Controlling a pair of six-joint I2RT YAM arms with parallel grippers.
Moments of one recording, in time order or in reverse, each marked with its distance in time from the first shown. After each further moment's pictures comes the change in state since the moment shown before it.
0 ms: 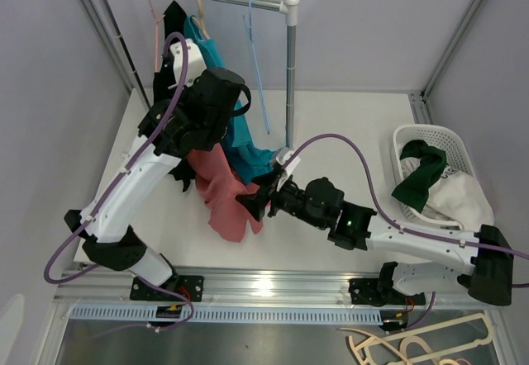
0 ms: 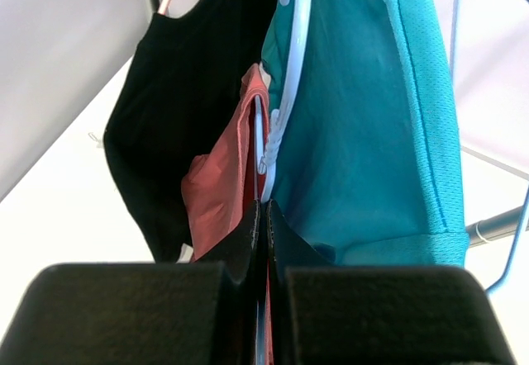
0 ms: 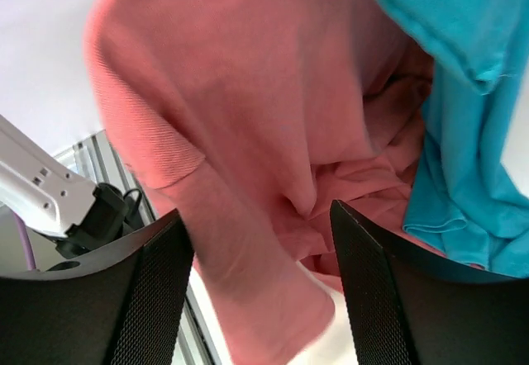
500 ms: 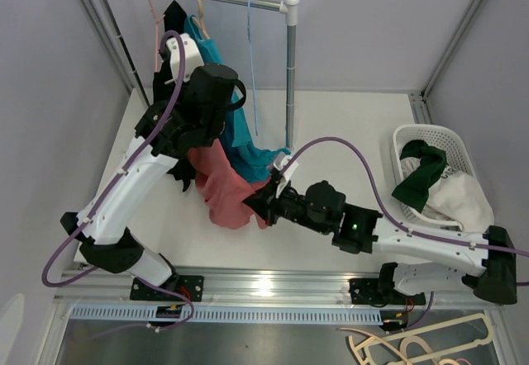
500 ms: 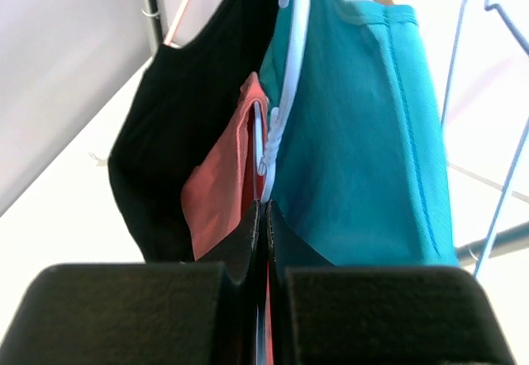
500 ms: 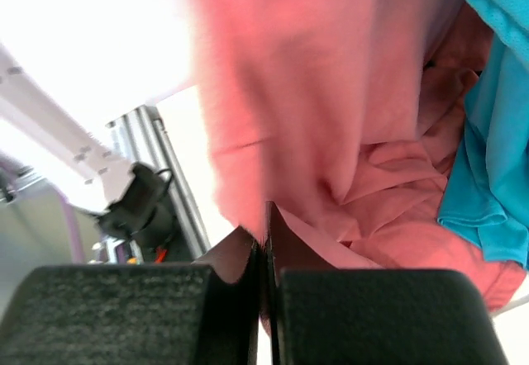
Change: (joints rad) left arm 0.019 -0.032 -0.040 0.121 -0.011 0.091; right arm 0.045 0.024 0.057 -0.080 -0.029 0.026
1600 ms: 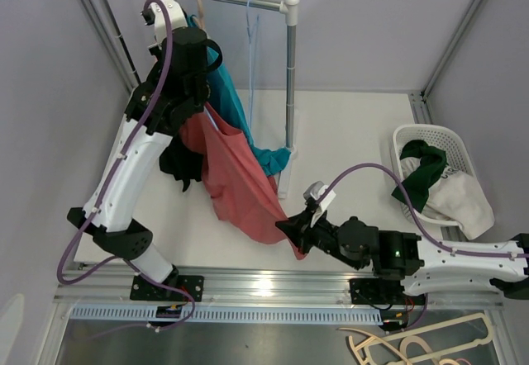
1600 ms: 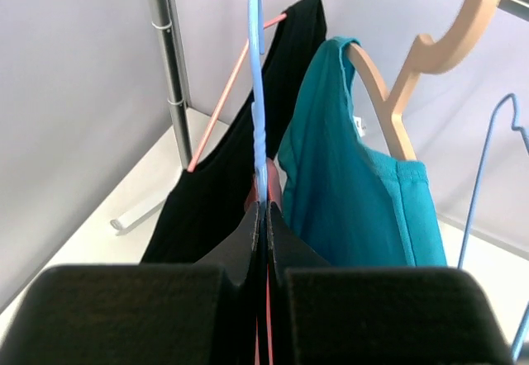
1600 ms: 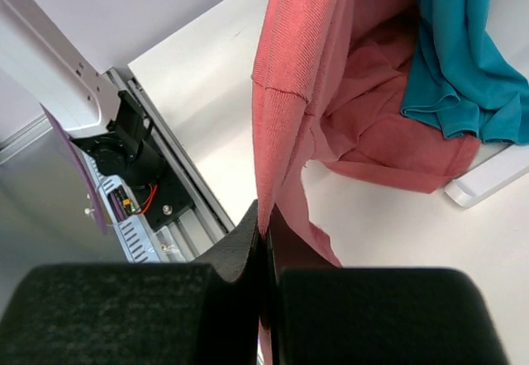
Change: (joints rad) left arm 0.205 0.092 0.132 0.278 0.105 0.353; right arm 0.262 -0.381 -0.171 -0.314 0.377 0.106
